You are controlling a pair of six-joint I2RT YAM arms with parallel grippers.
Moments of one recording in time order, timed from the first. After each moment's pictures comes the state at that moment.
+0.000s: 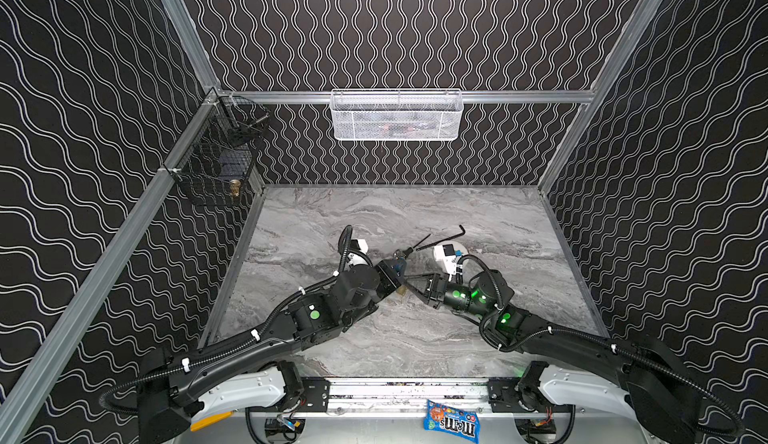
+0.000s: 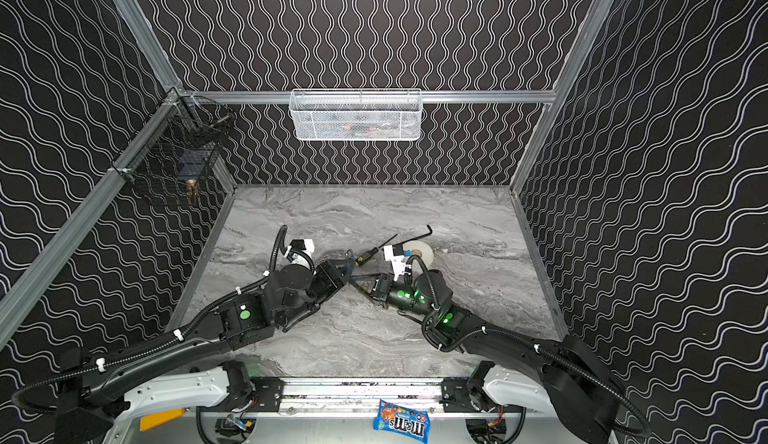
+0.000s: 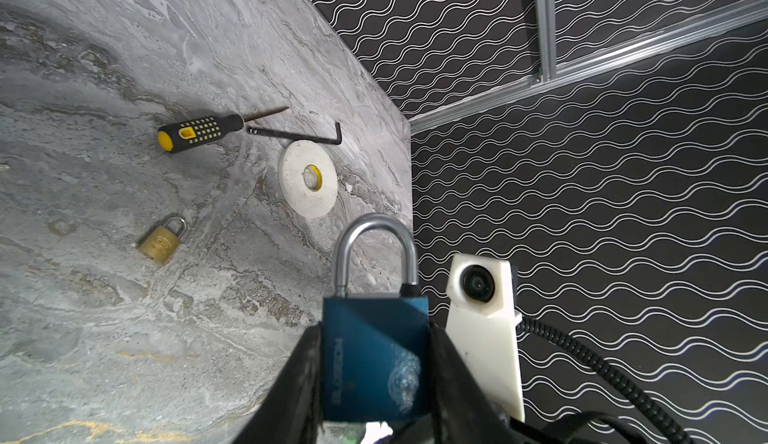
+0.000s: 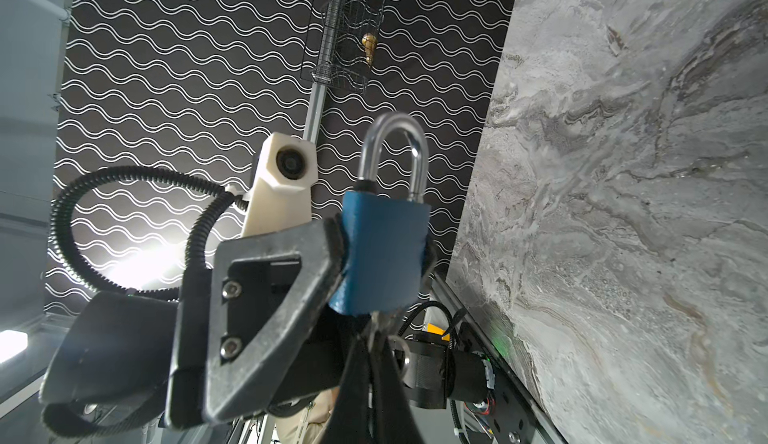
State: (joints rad) left arm -1.06 1.02 0.85 -0.20 -0.35 -1.31; right arm 0.86 1.13 0.47 0.72 -0.40 1.34
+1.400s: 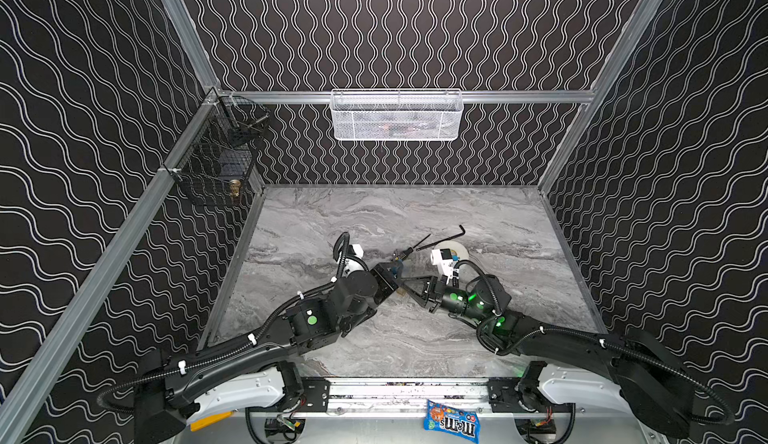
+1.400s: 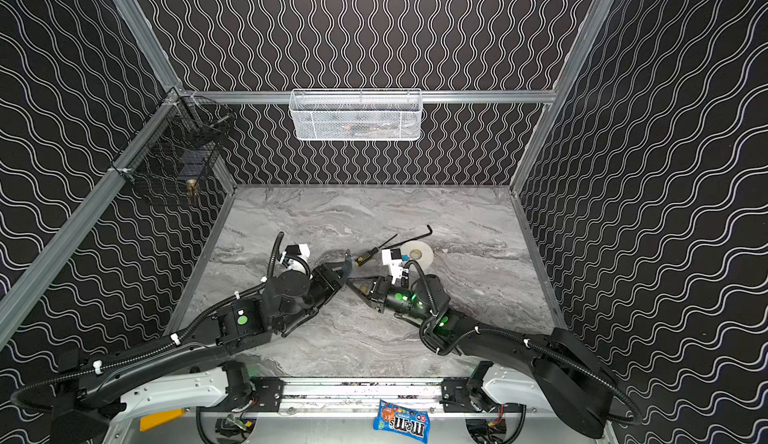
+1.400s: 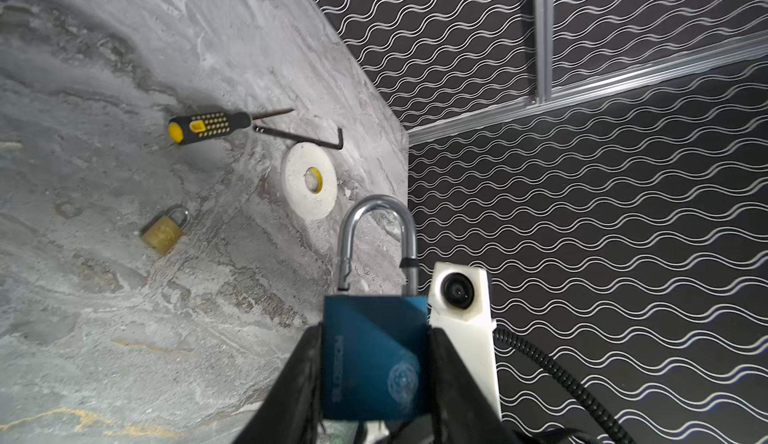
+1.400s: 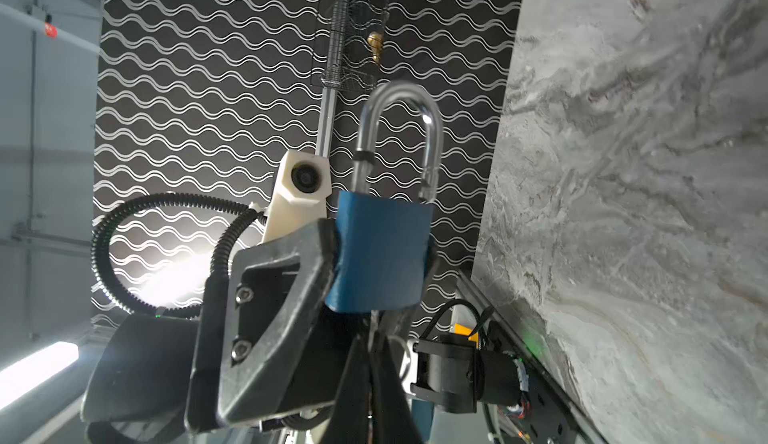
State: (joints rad) left arm -1.09 0.98 0.81 -0.19 -0.42 -1.37; right arm 0.90 1.17 0.45 0.82 -0.37 1.42
